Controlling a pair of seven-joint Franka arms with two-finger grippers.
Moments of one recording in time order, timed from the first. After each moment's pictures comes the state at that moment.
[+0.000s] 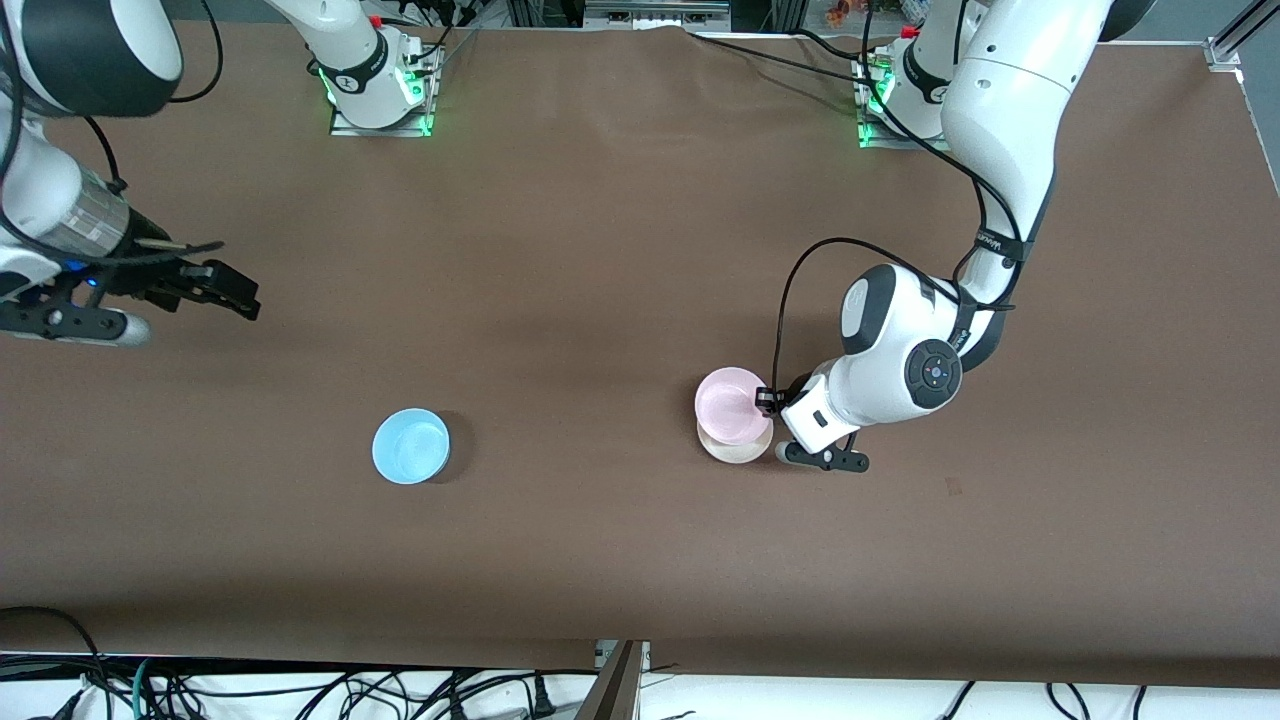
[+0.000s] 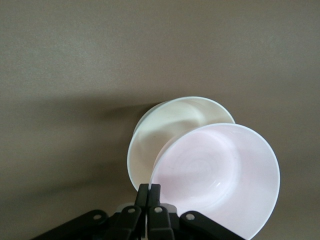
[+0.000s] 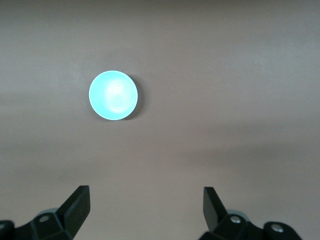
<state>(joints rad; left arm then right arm) -0.28 0.71 -0.11 -1.54 -0.34 2.21 -0.06 0.07 0.15 0.04 -1.60 0.00 1.75 0.19</state>
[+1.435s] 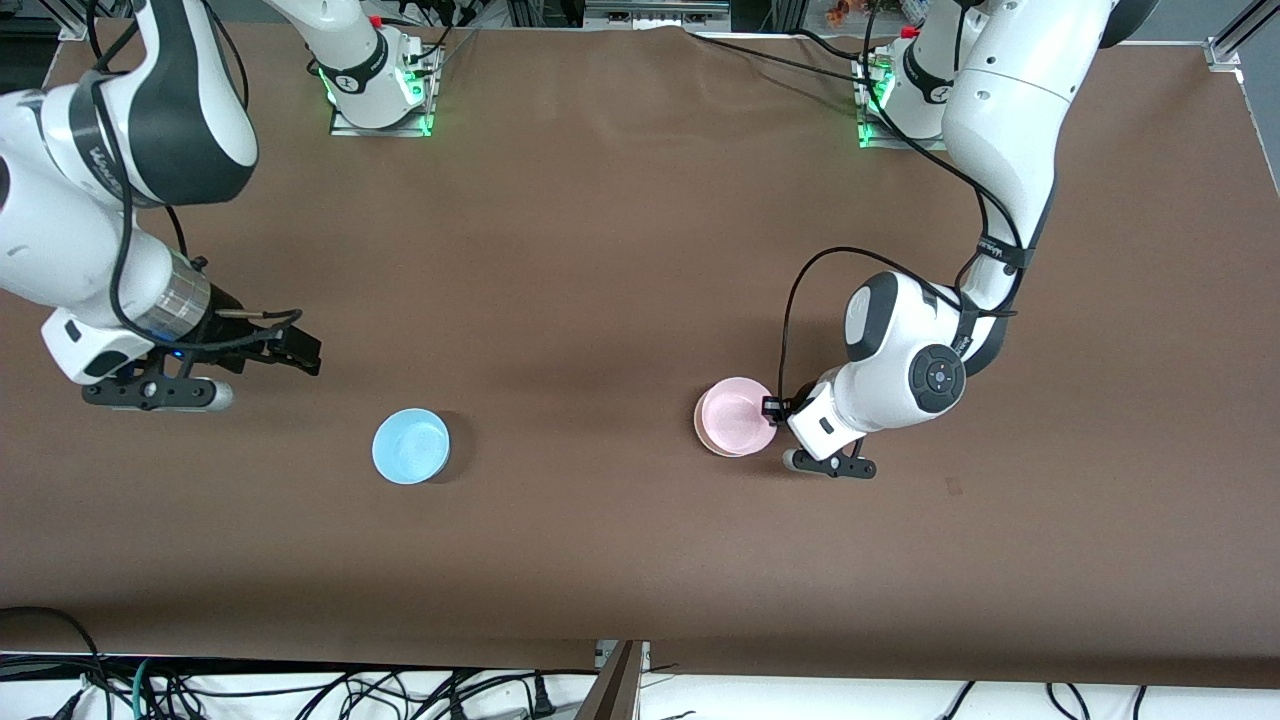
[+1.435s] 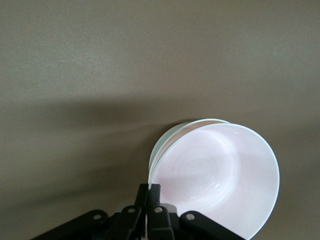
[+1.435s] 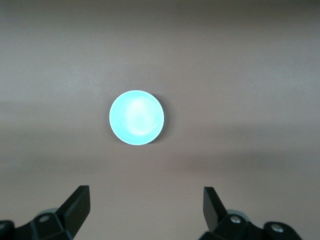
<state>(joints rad) -0.27 0.73 -0.10 -1.53 -0.34 2.24 -0.06 0.12 0.31 0.04 -1.53 0.02 1.88 0.18</state>
